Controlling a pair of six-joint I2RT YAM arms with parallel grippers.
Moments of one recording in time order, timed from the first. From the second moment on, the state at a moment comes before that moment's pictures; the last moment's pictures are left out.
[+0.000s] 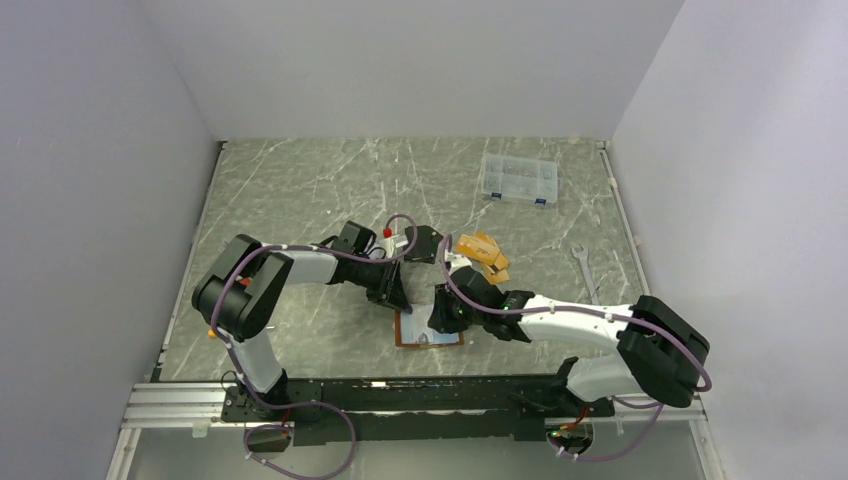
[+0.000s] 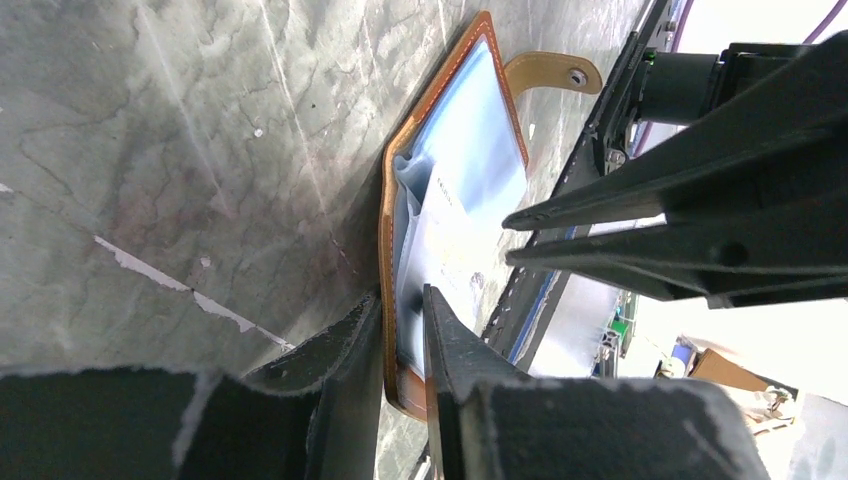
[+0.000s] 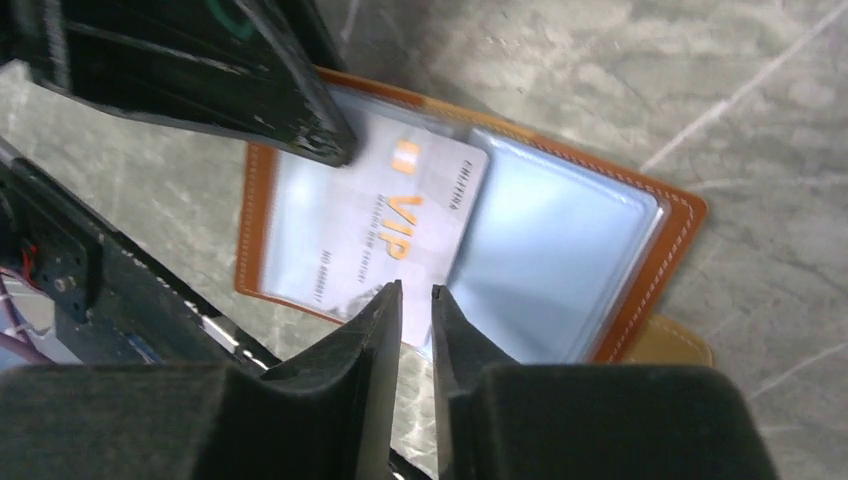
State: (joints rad) left arm -0.51 1.76 0.79 -0.04 0.89 -0.36; right arm 0.96 1.31 0.57 -0.03 -0.01 0.69
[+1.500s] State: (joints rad) left arm -0.48 1.79 0.82 -0.09 0.91 -0.35; right arm 0.93 1.43 0.57 0.06 -0.09 0.71
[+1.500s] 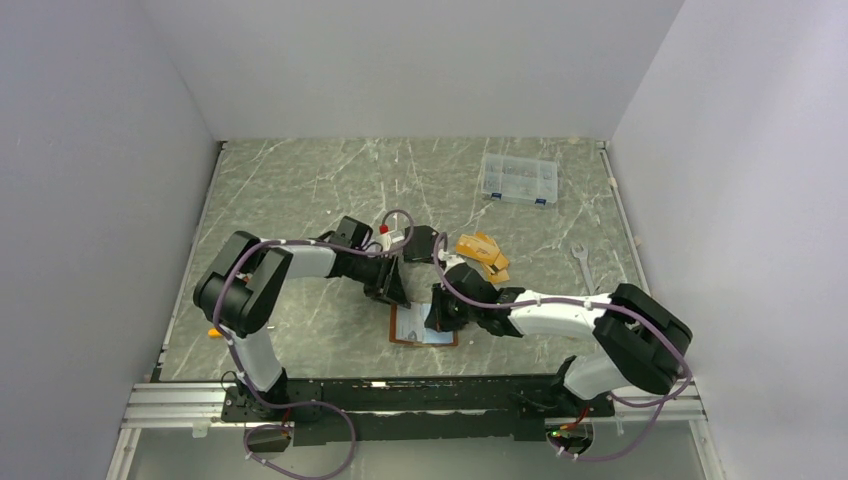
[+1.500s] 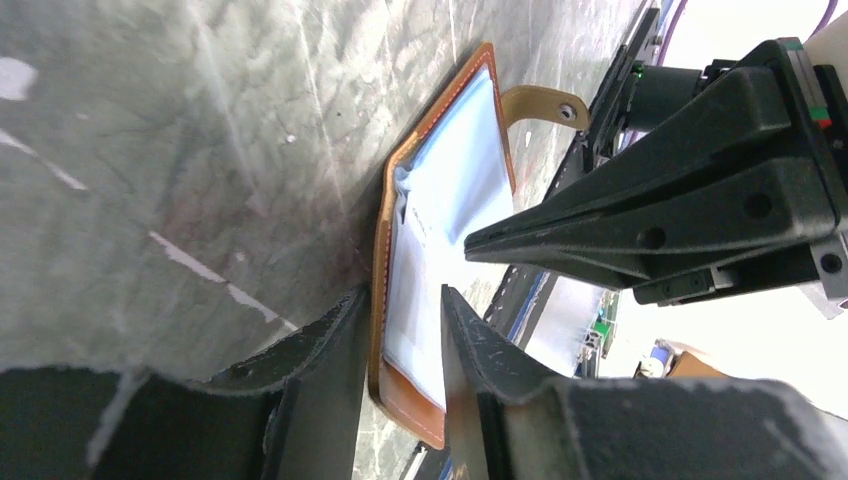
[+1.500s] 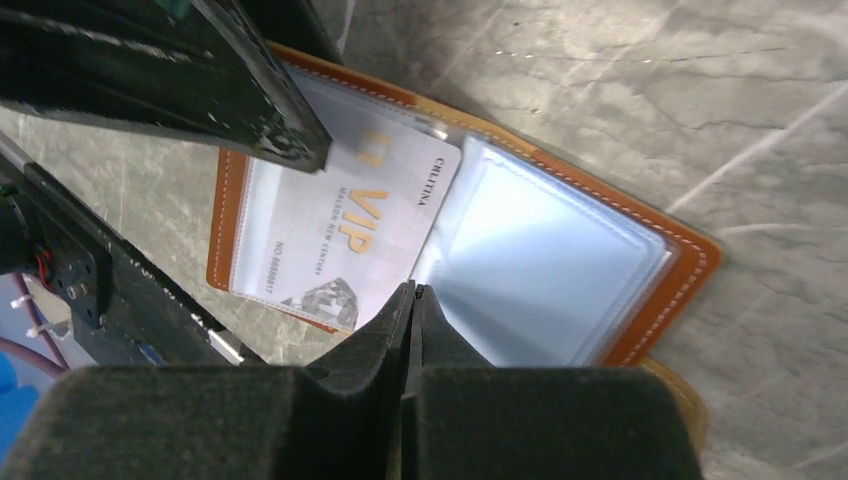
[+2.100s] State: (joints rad) left arm -0.43 1.77 0.85 -0.31 0.93 -0.15; right arm 0.92 1.46 0.55 0.09 -0.13 0.72
